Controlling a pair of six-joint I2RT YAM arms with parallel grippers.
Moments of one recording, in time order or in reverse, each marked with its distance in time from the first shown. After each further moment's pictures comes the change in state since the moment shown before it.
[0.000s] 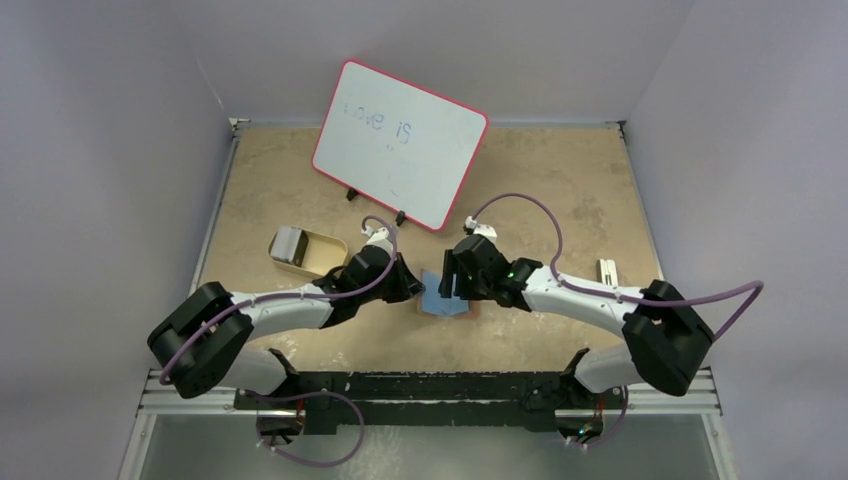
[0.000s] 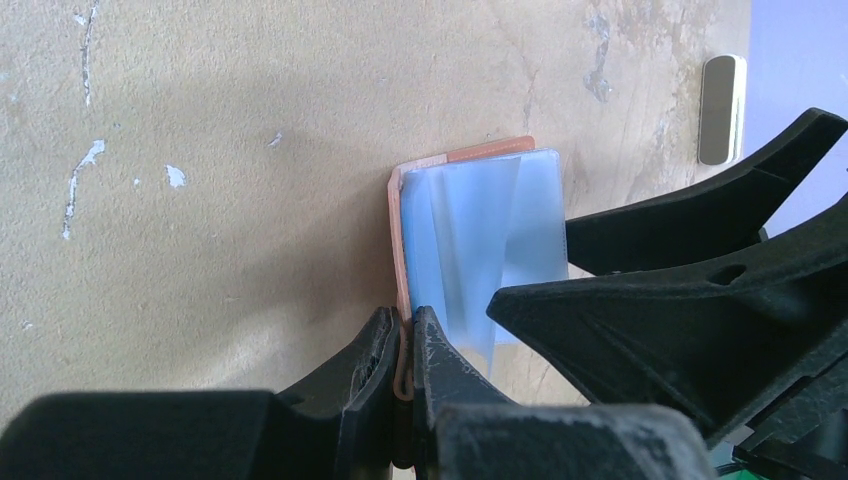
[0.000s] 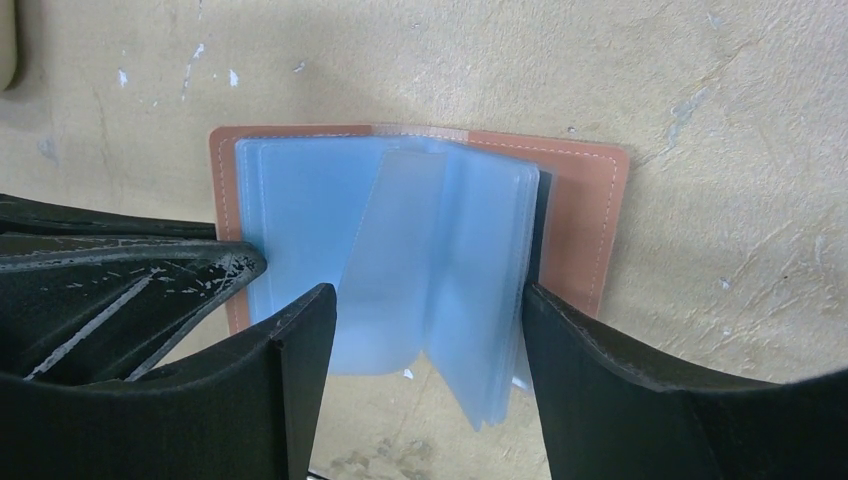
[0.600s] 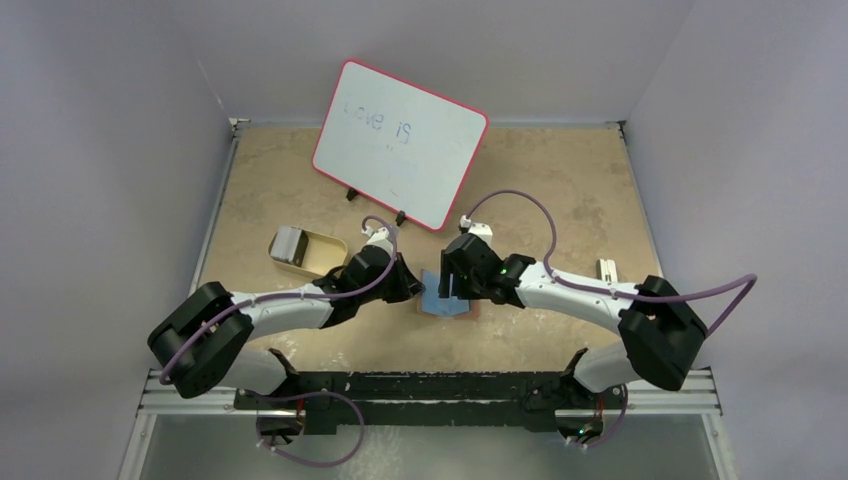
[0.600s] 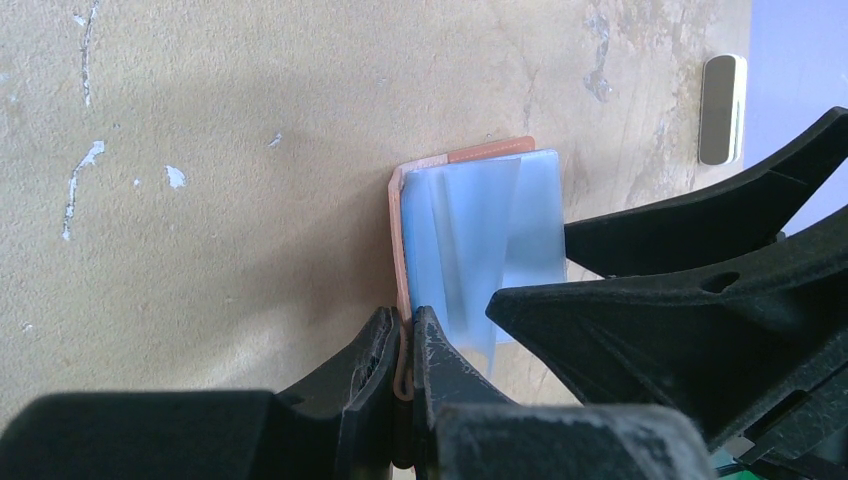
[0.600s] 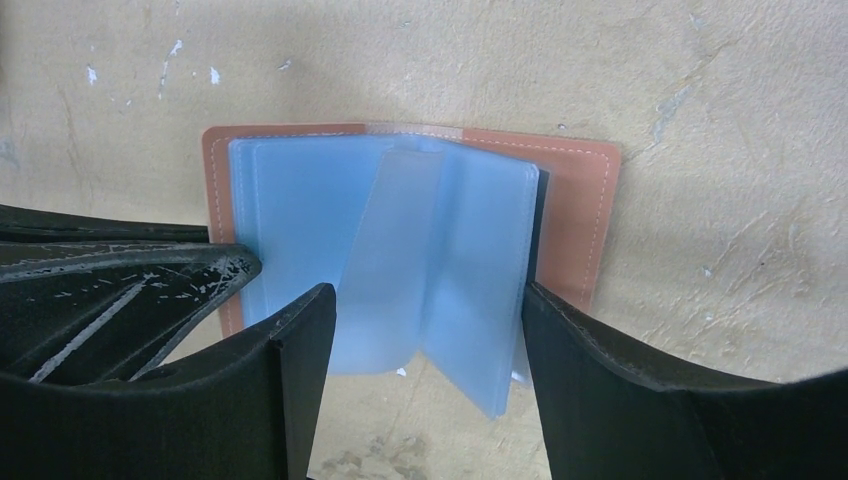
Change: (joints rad) left arm 0.000 0.002 -0.001 0.003 0.000 0.002; right arm 0.034 0.044 0.071 -0.086 0.061 -0.003
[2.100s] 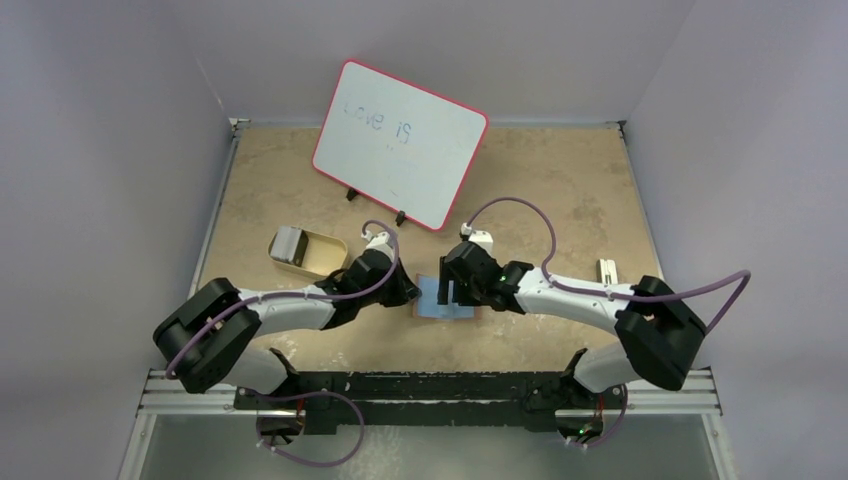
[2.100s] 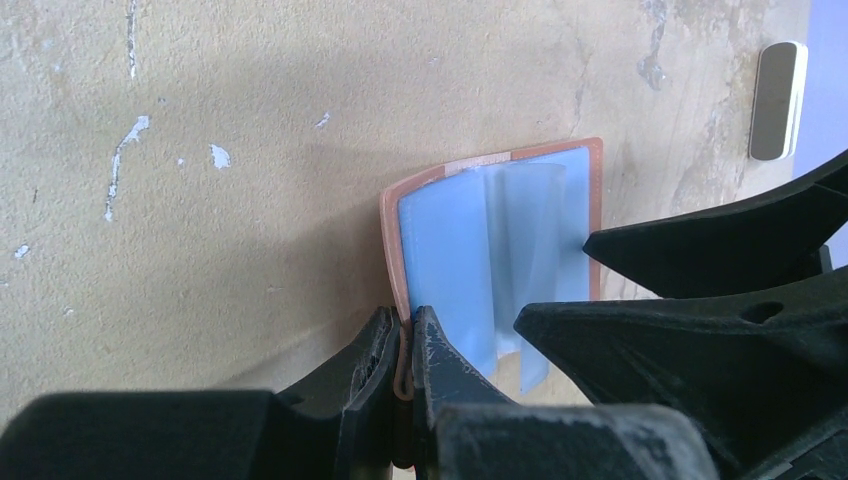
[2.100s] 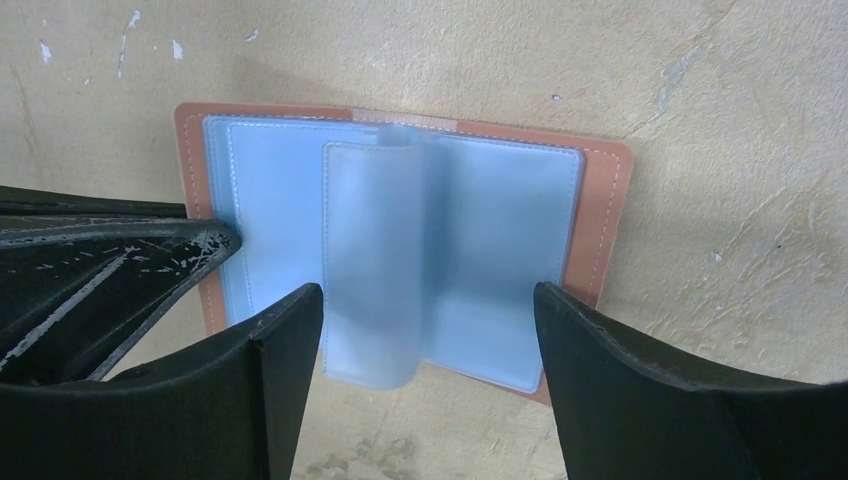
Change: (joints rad) left arm 0.000 0.031 -0.024 0.008 -0.016 0.015; right arm 0.023 0.001 -0.053 0.031 0.012 0.031
